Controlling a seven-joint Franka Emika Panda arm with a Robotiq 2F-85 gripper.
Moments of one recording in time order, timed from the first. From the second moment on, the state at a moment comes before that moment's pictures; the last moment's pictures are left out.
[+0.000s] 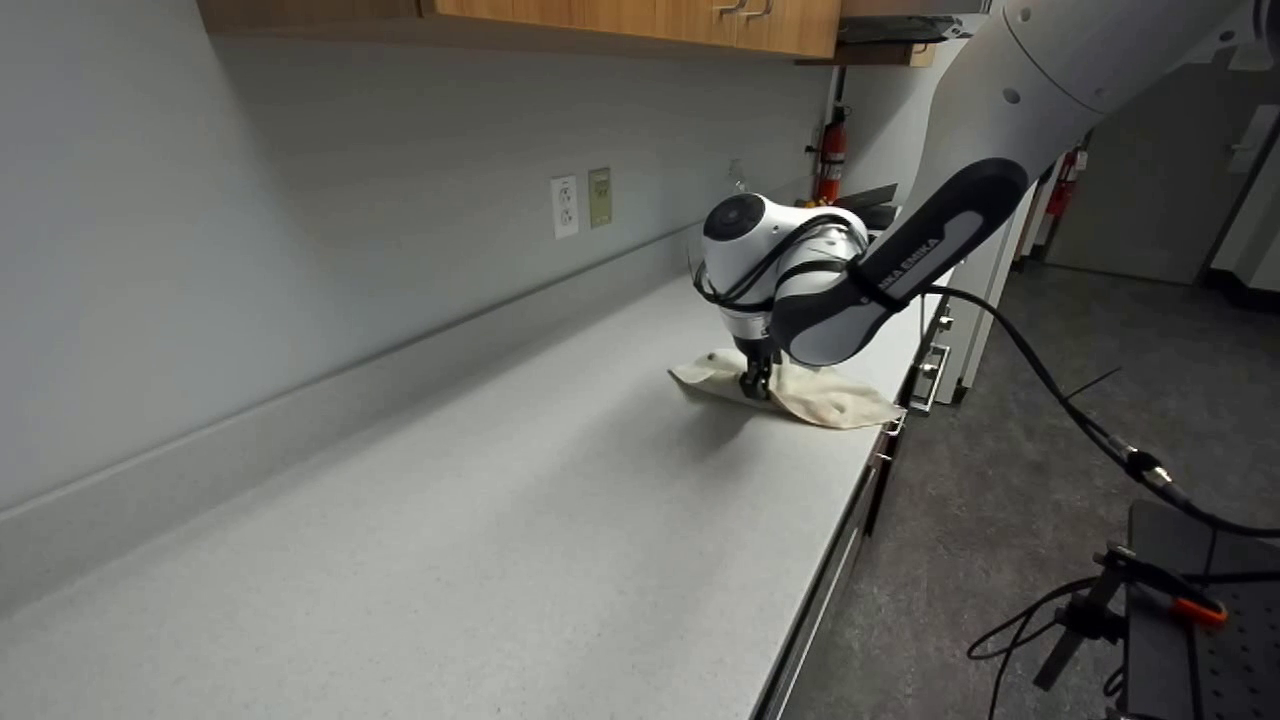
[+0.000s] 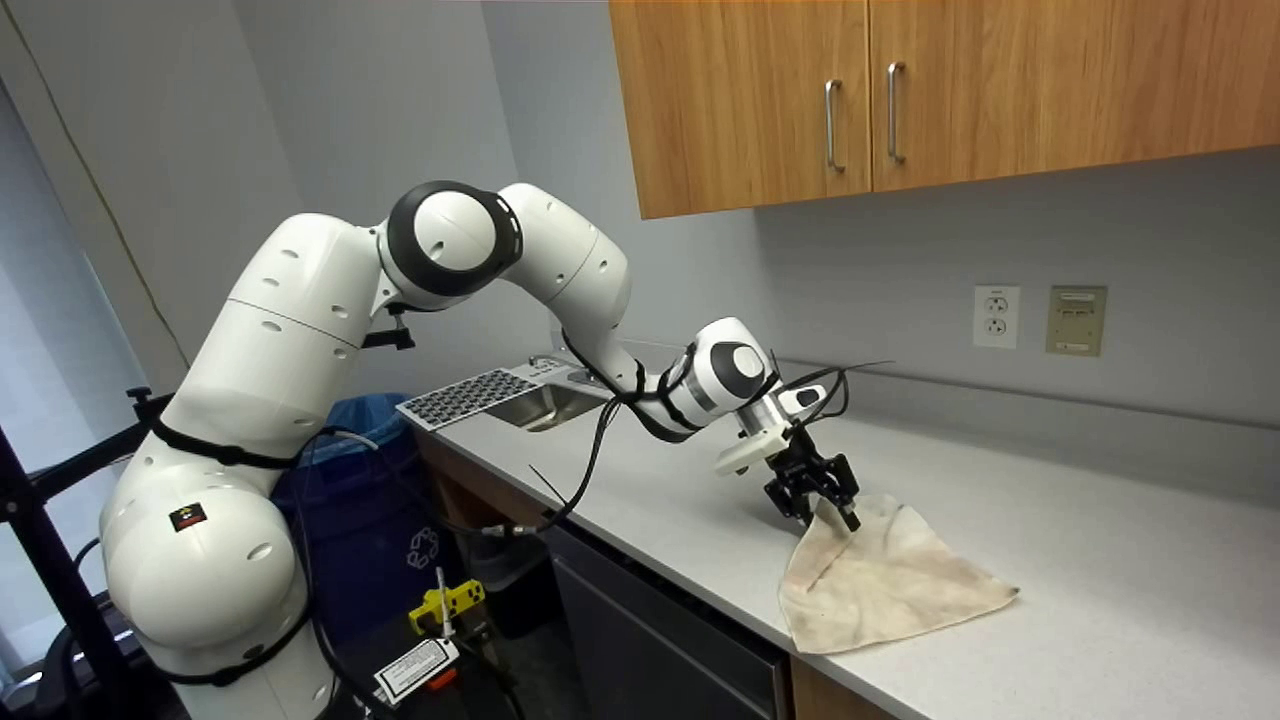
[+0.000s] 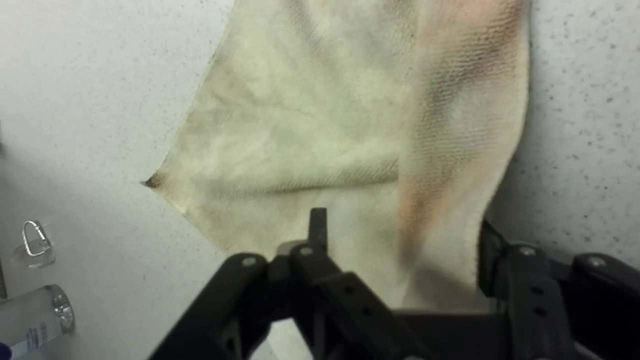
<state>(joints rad) 0.22 0.72 -0.32 -1.74 -0.60 2.43 0.22</state>
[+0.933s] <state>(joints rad) 0.21 0.72 -0.32 -1.73 -0.68 2.43 0.23</state>
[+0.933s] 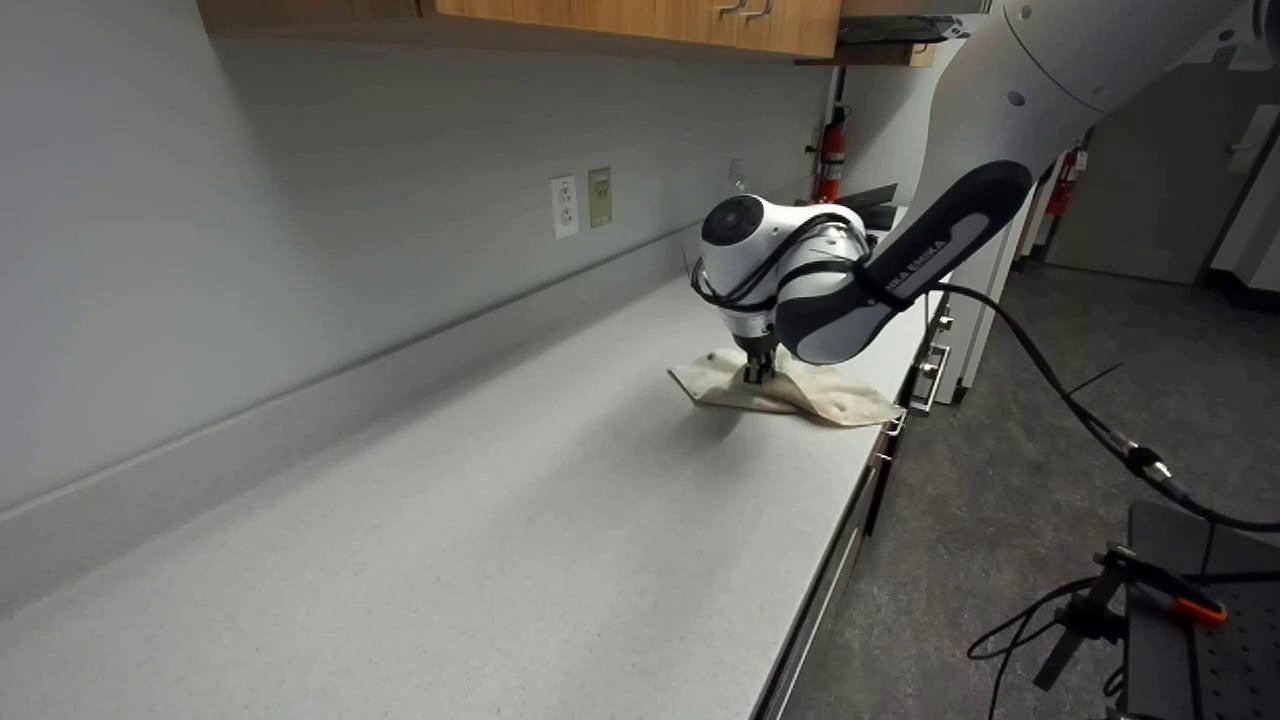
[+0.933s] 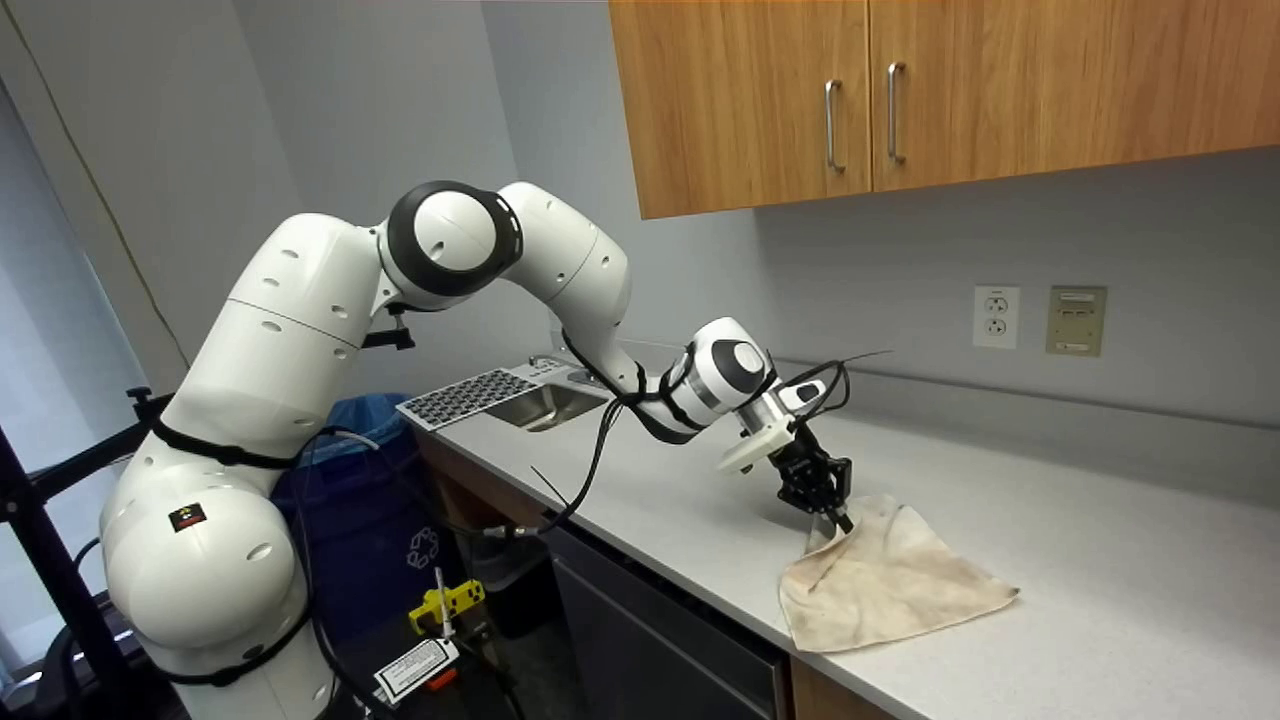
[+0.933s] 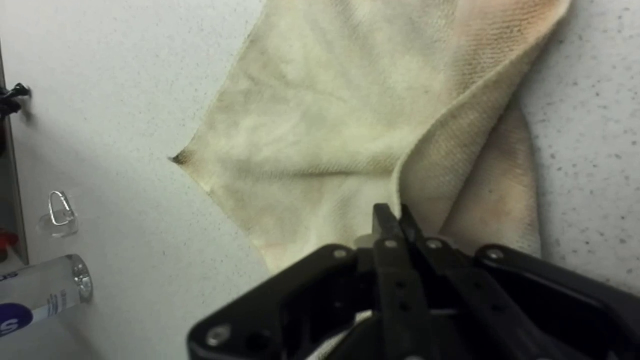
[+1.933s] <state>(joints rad) 0.12 0.46 -0.02 -1.89 -0.48 2.49 0.04</state>
